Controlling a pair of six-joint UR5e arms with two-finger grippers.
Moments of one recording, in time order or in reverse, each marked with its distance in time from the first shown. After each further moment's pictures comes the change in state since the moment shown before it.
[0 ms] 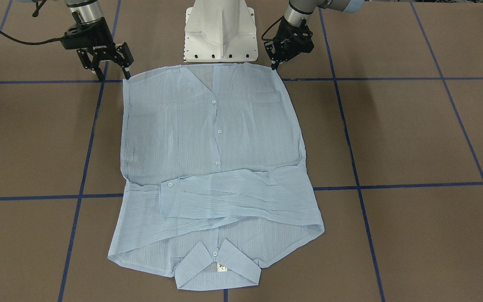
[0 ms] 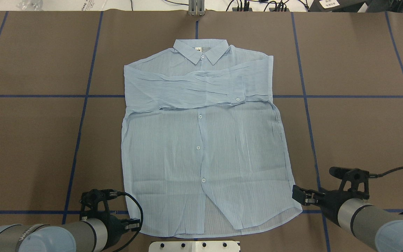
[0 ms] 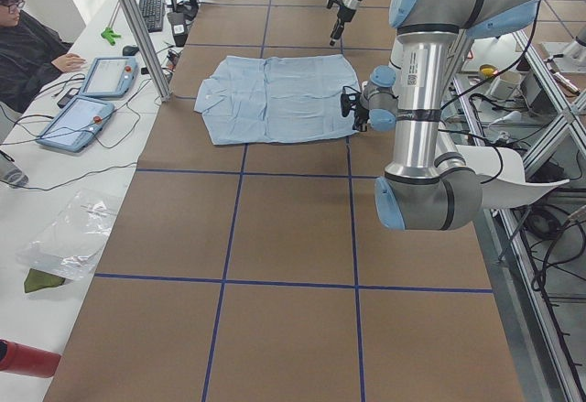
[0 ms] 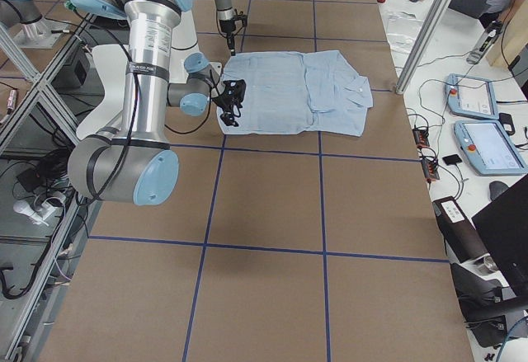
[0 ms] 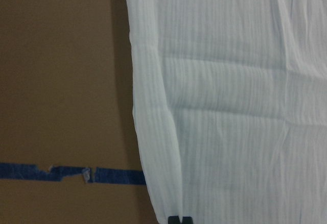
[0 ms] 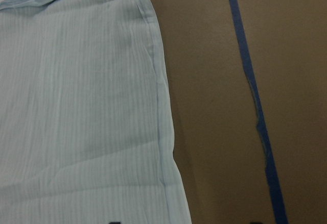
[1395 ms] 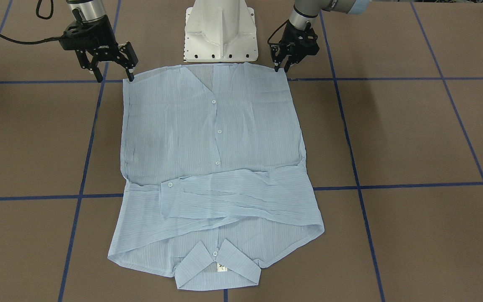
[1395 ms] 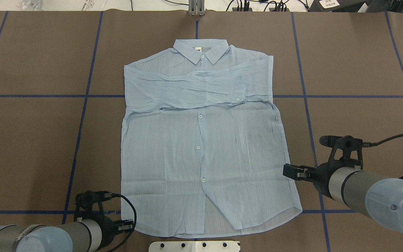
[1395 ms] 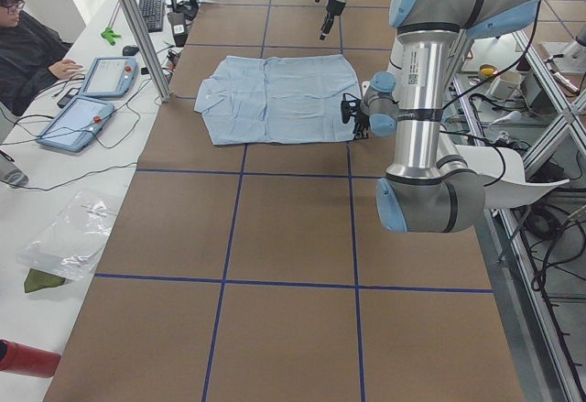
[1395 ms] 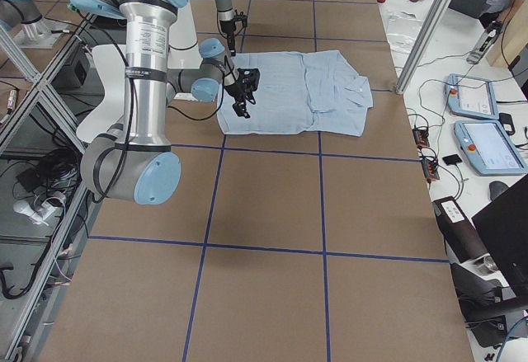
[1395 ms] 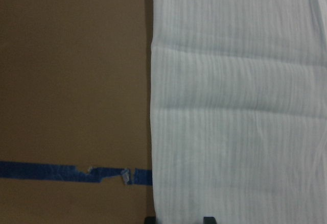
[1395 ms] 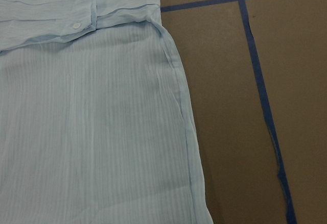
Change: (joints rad) left arm 0.003 0.033 0.016 0.003 -0.008 -0.001; right arm 0.199 0.163 0.104 -0.283 0.205 -0.132
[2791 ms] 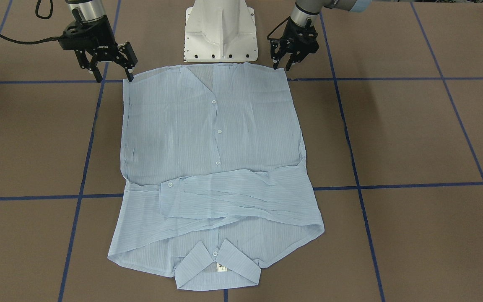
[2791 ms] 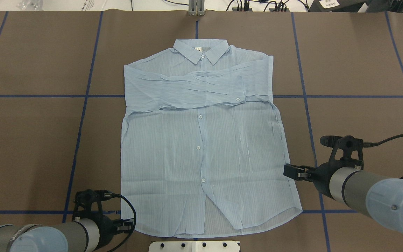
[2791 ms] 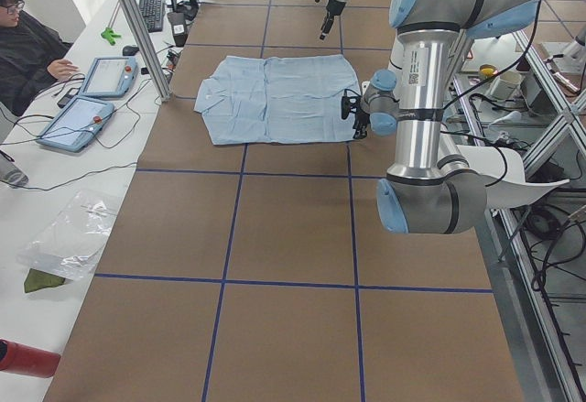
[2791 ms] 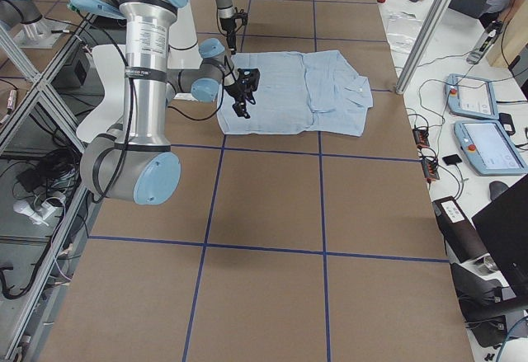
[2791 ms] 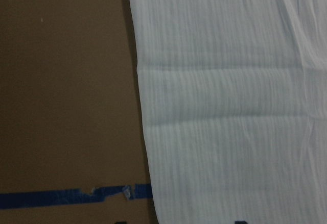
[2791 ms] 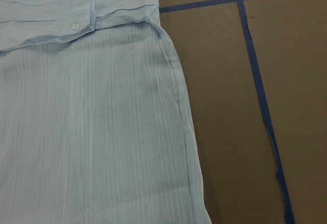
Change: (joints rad) left arm -0.002 0.010 -0.028 -0.007 0.008 0.043; right arm 0.002 -0.002 0.003 0.000 0.000 0.000
